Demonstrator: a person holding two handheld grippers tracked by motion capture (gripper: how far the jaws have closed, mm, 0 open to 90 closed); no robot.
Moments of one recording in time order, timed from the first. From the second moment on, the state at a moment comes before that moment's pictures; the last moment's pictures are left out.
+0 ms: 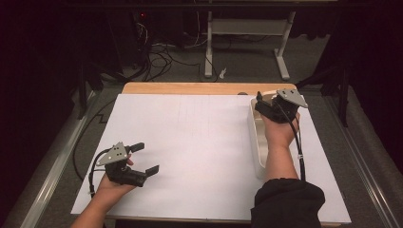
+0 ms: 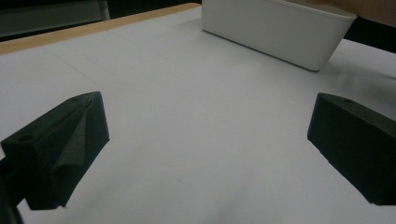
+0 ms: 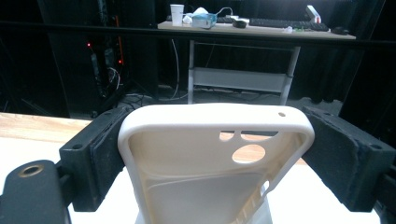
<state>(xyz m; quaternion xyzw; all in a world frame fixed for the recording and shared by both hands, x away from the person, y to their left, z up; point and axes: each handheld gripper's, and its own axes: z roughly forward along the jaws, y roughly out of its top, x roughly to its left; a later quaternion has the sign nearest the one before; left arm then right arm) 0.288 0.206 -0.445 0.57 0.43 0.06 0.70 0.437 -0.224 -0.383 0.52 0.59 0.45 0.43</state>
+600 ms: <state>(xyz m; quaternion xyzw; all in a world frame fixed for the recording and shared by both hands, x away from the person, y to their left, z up) 0.288 0.206 -0.446 0.58 0.43 0.06 0.69 0.441 -0.225 -0.390 0.53 0.59 0.44 0.43</state>
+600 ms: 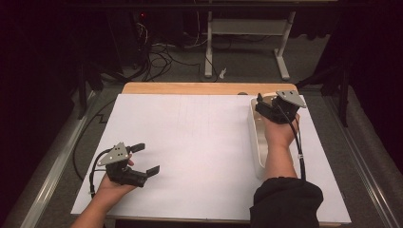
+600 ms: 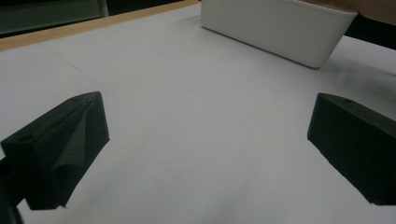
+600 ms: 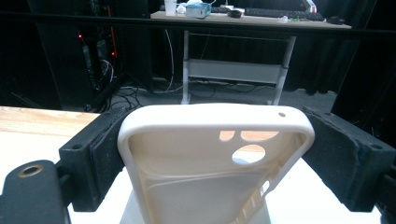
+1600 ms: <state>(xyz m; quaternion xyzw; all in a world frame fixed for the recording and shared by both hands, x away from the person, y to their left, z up) 0.287 0.204 -0.447 0.58 0.42 0.06 0.70 0.446 -0.223 -0.396 0.54 0.59 0.43 0.43</state>
